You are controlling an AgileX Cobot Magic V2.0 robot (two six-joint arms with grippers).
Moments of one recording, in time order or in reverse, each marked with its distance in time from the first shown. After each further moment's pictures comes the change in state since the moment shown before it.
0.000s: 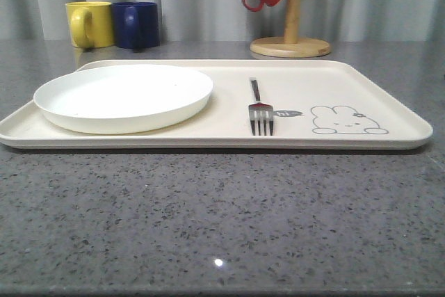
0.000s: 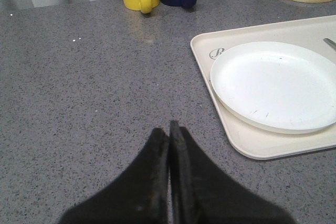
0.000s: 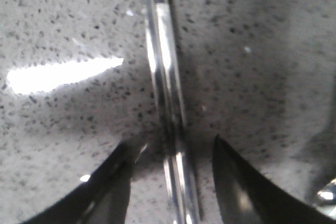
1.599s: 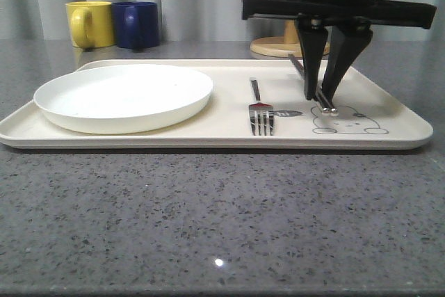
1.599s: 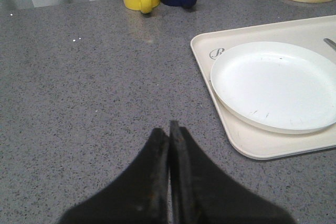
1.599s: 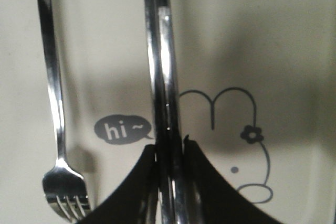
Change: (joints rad) left arm 0.000 0.000 0.000 0.000 0.000 0.000; right arm 0.605 0.042 -0.161 0.008 0.018 0.576
